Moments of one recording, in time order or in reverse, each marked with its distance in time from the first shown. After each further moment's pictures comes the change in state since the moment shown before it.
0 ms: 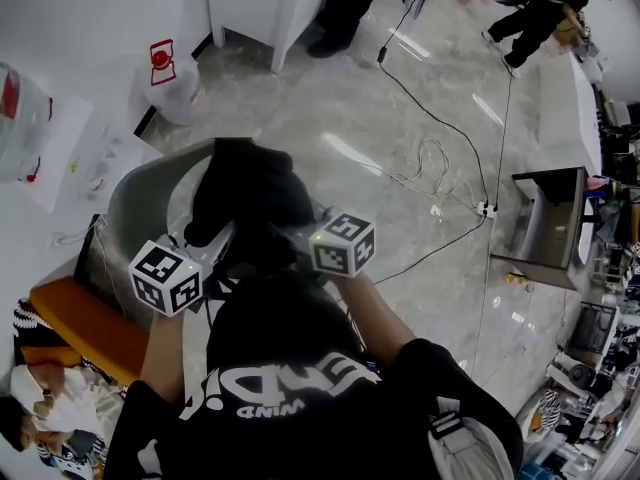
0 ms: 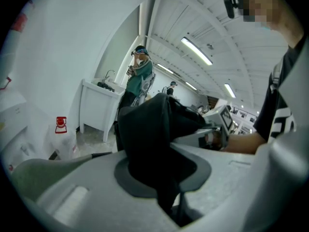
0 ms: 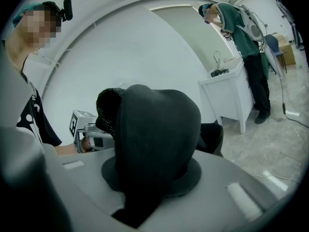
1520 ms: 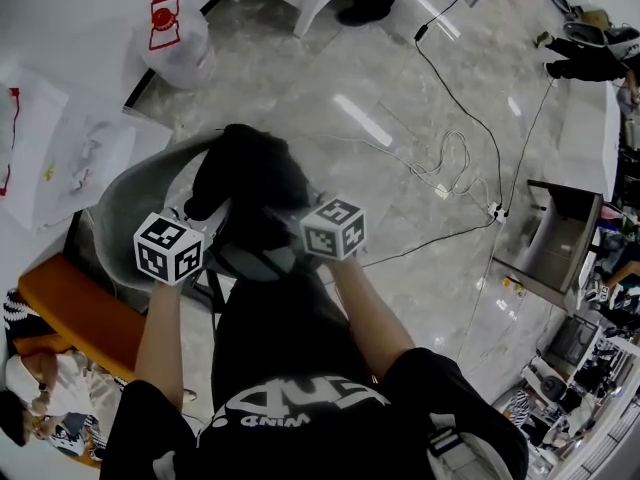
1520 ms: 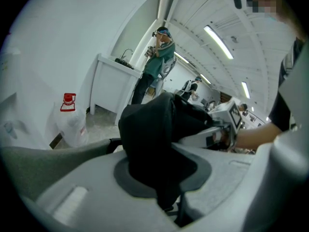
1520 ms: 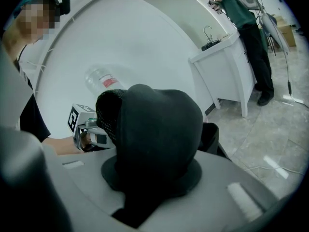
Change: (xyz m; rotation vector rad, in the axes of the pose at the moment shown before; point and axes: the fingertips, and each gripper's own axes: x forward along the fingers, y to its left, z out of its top) left arm 0.103 0.192 -0.070 -0.137 0.137 0.081; right arm 0.134 -0.166 -0.046 0.100 0.126 0.003
